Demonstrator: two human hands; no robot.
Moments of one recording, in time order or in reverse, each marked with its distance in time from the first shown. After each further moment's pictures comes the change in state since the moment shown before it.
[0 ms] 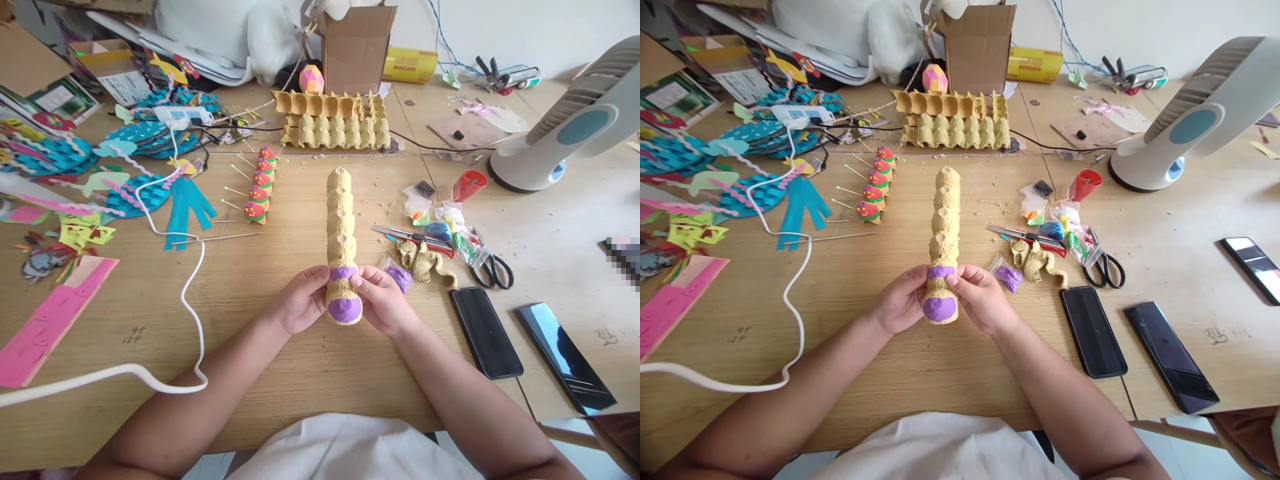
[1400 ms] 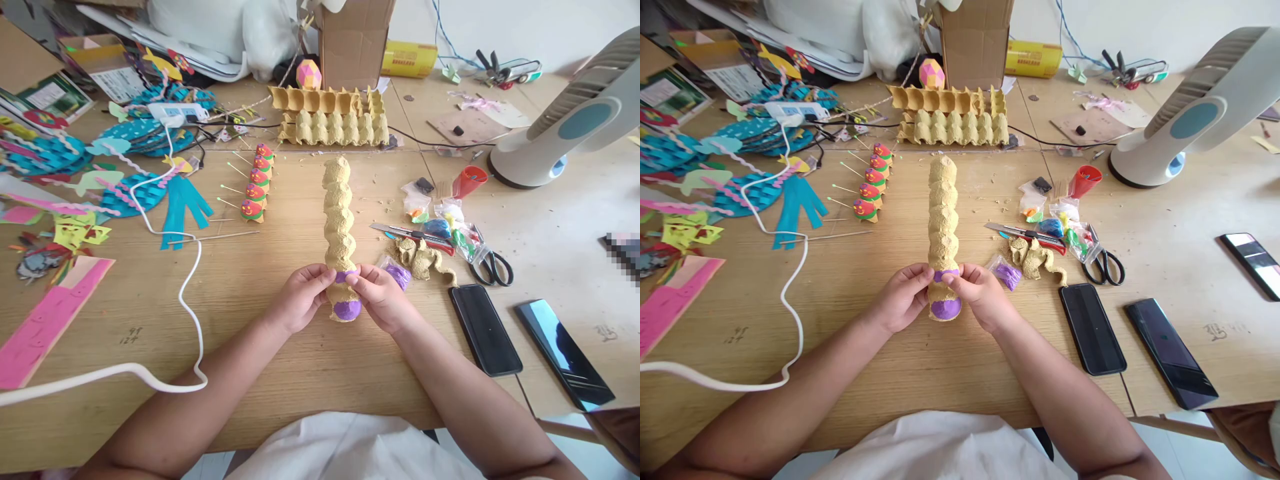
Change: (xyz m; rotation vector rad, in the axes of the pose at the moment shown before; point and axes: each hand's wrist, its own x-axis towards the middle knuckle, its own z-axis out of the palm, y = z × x) left_hand 0.000 -0.003 0.007 0.126 0.087 0.094; right_hand 0.003 -0.002 -0.004 -0.113 0.045 0.025
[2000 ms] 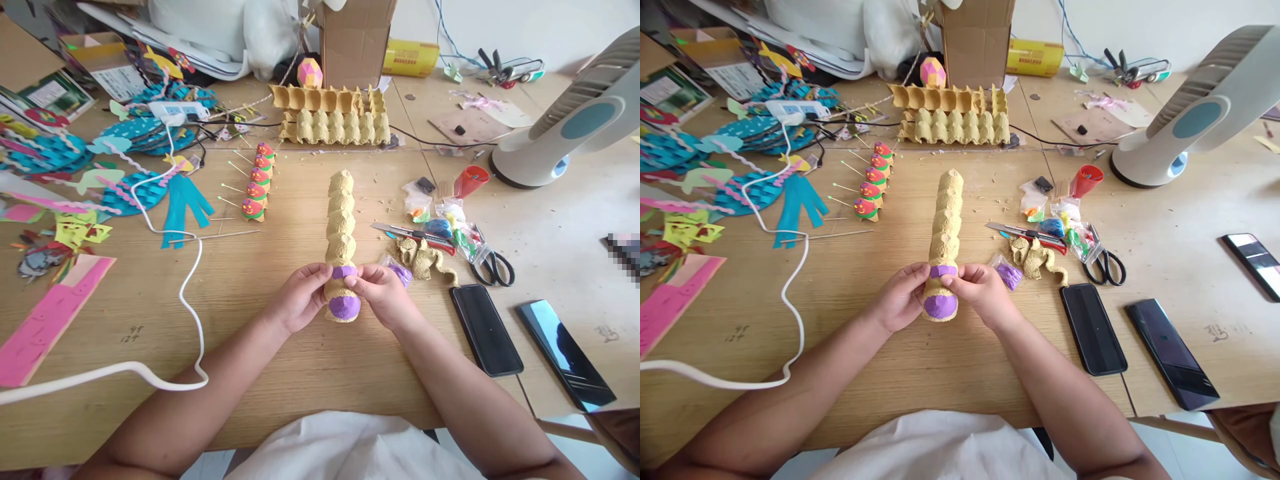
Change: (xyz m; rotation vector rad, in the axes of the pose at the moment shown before) left_hand 0.000 0.005 0.001 -0.085 -0.002 -0.046; right_hand 0.001 -0.005 -0.001 -0.109 -0.014 -0.055
